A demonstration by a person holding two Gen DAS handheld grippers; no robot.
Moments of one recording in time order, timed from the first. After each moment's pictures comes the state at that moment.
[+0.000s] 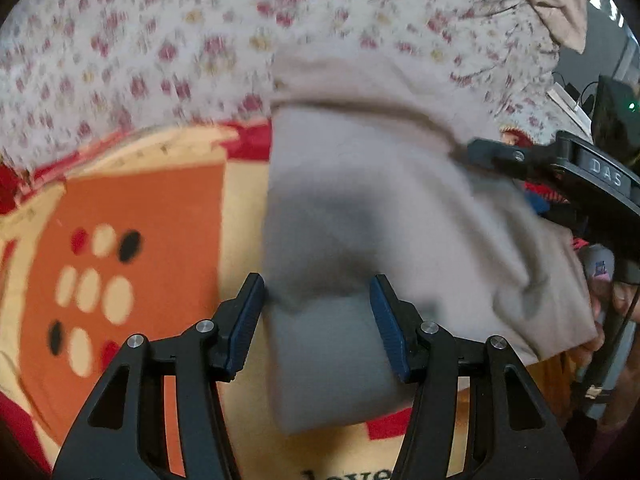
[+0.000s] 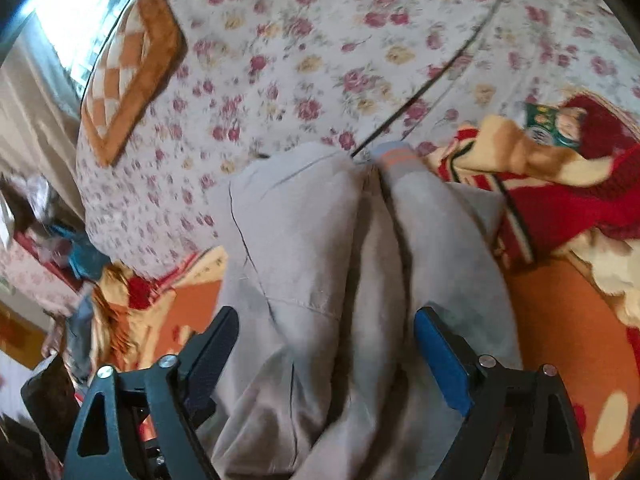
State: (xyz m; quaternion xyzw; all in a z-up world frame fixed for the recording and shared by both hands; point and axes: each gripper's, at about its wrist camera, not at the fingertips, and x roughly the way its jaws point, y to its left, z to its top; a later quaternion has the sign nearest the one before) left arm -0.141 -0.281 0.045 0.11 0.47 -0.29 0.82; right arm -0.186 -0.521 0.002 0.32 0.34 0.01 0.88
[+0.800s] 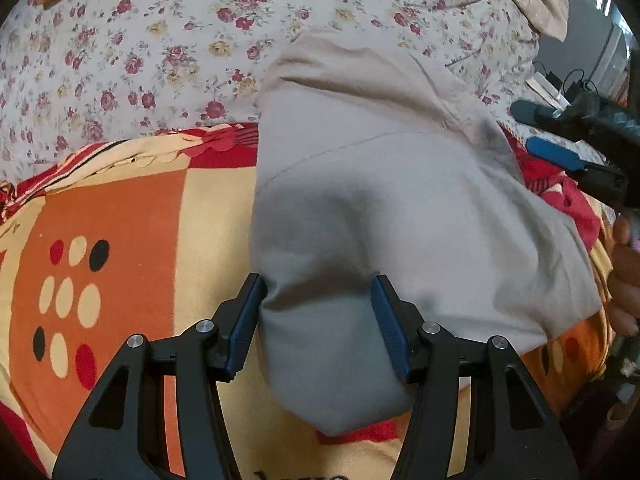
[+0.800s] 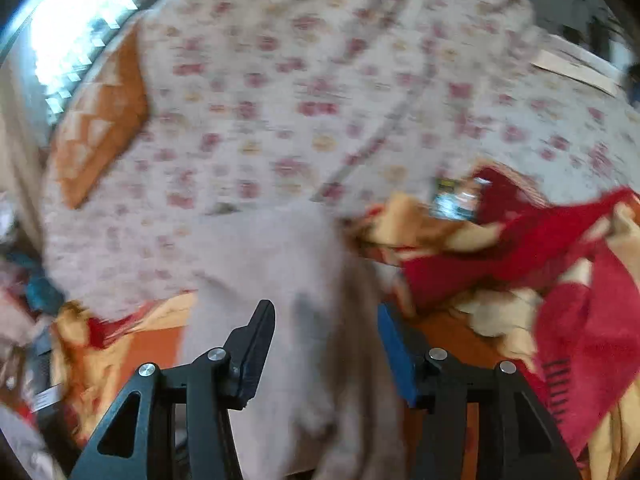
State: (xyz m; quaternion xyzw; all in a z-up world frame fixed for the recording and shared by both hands) left arm -0.155 -0.307 0.060 0.12 0.47 -0.32 0.82; right arm -0.238 -0.555 0.040 0.30 0.29 -0.09 0.91
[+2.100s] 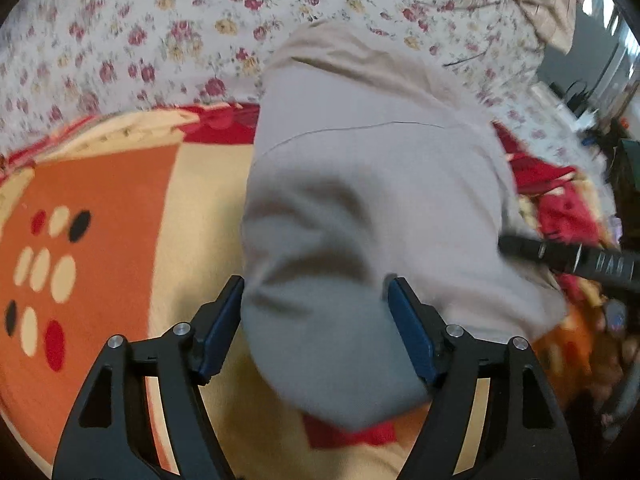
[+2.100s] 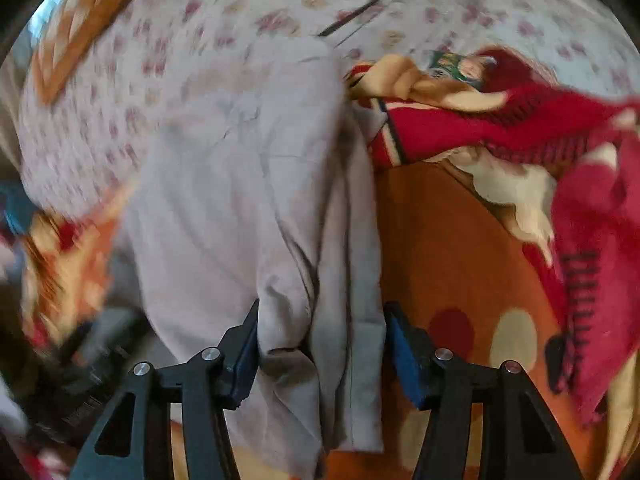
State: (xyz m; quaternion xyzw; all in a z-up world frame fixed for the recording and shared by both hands) left arm -0.157 -0.293 0.041 0.07 0.49 -0.33 0.80; right arm -0.249 -0.543 -0.035 0.28 0.44 -0.06 0.85
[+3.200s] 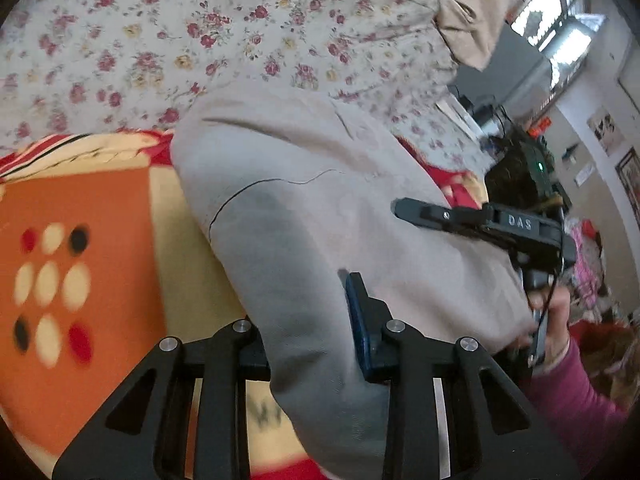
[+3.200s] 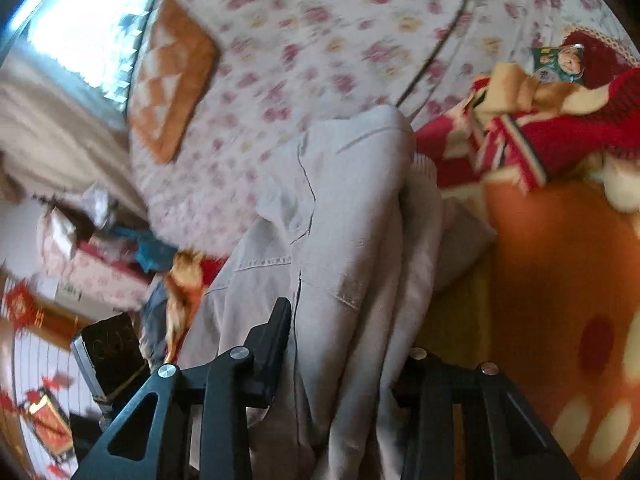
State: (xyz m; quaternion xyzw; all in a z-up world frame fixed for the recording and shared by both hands) left arm -0.172 -0.228 0.116 0.04 0.48 -0.47 0.74; right arm -0.253 -0.516 0.003 0.42 0.34 0.14 0.83
